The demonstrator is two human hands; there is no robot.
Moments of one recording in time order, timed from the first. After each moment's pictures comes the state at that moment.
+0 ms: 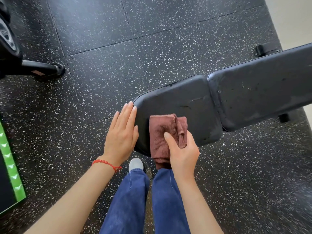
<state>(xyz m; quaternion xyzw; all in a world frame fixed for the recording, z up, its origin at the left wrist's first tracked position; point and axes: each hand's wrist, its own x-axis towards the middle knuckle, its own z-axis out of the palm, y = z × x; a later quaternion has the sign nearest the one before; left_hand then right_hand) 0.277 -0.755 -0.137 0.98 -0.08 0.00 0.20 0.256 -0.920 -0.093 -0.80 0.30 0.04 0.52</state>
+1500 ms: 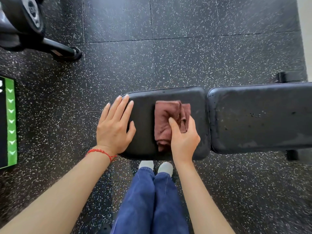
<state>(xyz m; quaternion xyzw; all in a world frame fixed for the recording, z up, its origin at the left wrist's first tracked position) 0.290 -0.812 -0.134 1.00 0.03 0.03 0.07 0.328 -0.991 -0.125 -0.84 0.18 0.04 0.52</state>
